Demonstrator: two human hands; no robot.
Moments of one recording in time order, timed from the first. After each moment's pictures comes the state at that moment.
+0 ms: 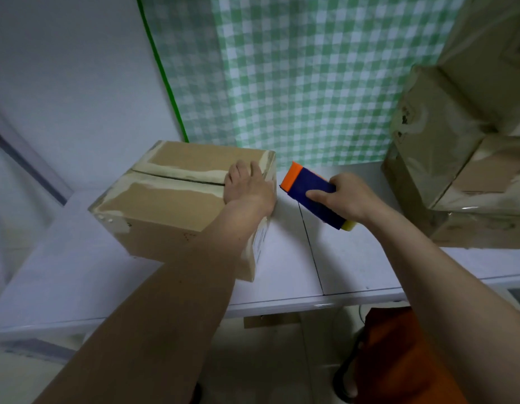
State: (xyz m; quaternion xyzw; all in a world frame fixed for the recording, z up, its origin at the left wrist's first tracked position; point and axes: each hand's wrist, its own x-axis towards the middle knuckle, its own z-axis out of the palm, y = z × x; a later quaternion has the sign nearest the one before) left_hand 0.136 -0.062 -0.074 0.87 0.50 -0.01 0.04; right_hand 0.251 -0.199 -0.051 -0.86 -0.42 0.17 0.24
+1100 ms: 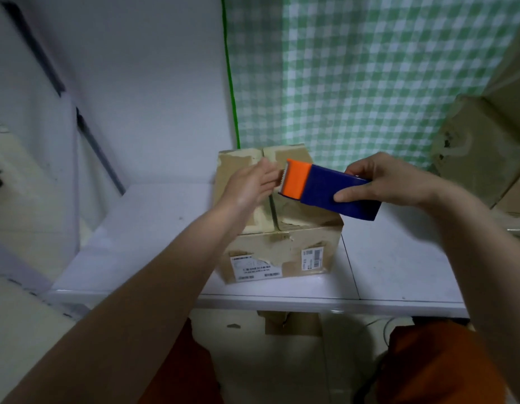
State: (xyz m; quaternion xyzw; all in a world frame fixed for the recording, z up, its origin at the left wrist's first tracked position) left_hand 0.000 -0.086 -0.008 0.60 0.34 0.31 0.65; right_hand 0.203 -0.210 0.027 -0.69 -0.59 0.28 0.29
